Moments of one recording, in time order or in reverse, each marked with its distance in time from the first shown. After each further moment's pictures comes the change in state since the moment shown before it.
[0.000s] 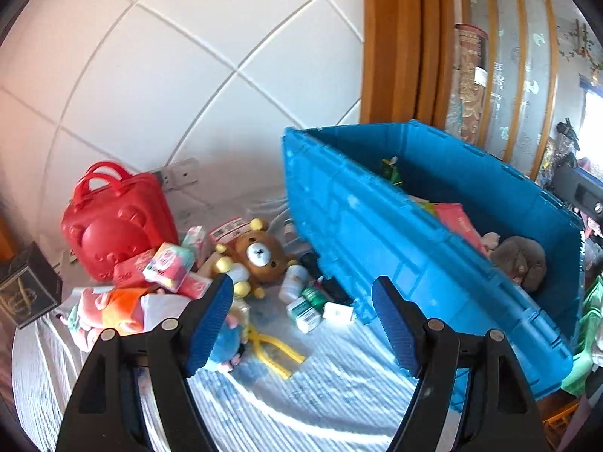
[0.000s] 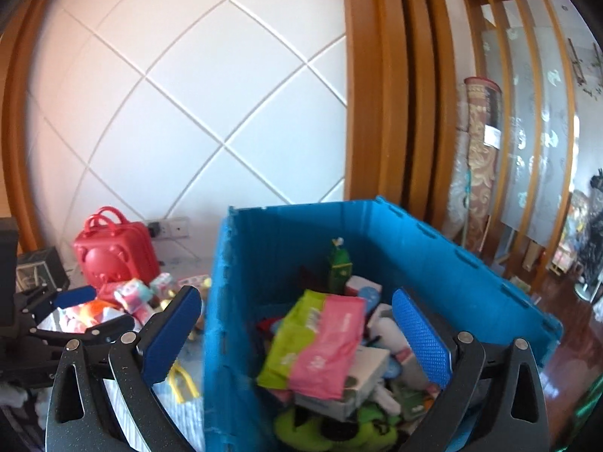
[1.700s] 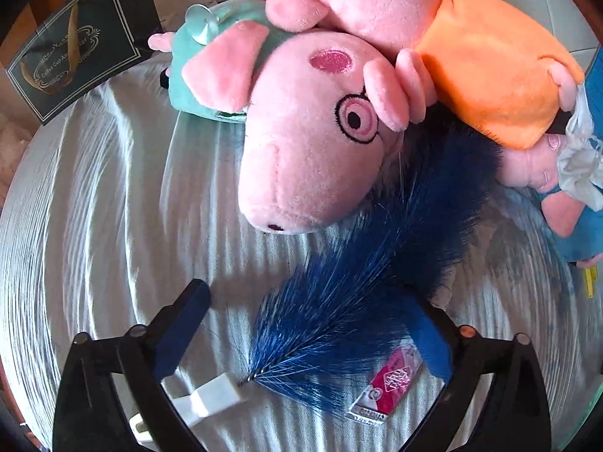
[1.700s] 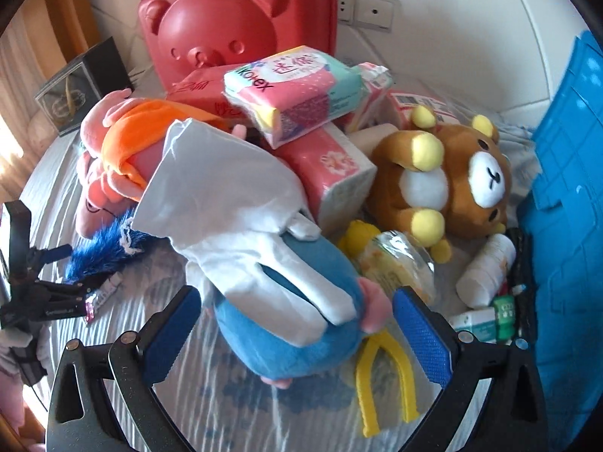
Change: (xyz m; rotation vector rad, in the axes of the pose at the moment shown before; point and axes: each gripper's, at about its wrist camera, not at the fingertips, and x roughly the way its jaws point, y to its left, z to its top) left arm 0.155 0.343 -0.244 -0.385 0.485 0.293; right arm 0.310 0.335 -0.167 -0.346 0.674 0.398
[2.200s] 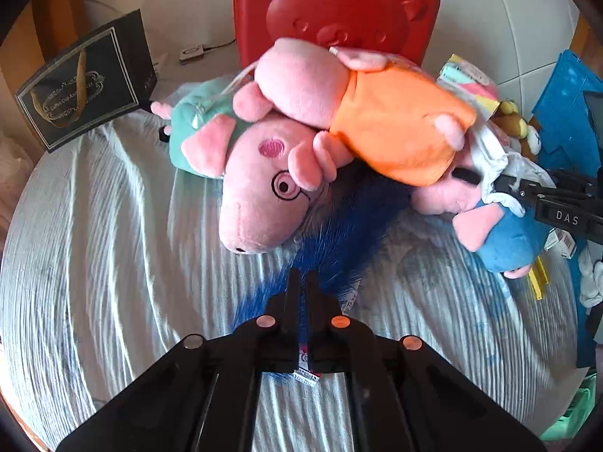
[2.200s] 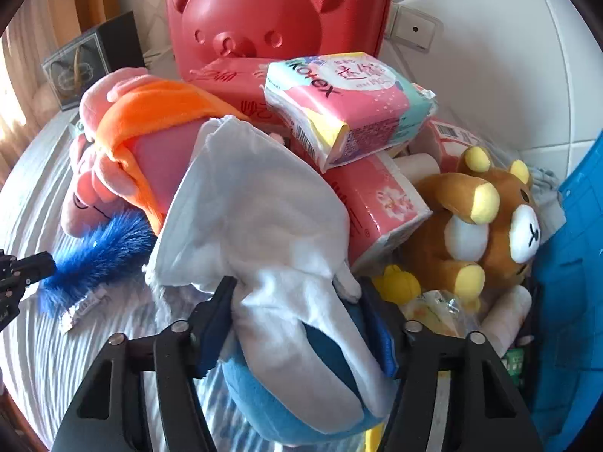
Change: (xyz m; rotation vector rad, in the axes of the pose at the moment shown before) left arm -0.090 -0.023 -0.006 0.024 -0.117 -0.073; right arm 0.019 0.021 0.014 -0.091 -0.037 -0.022
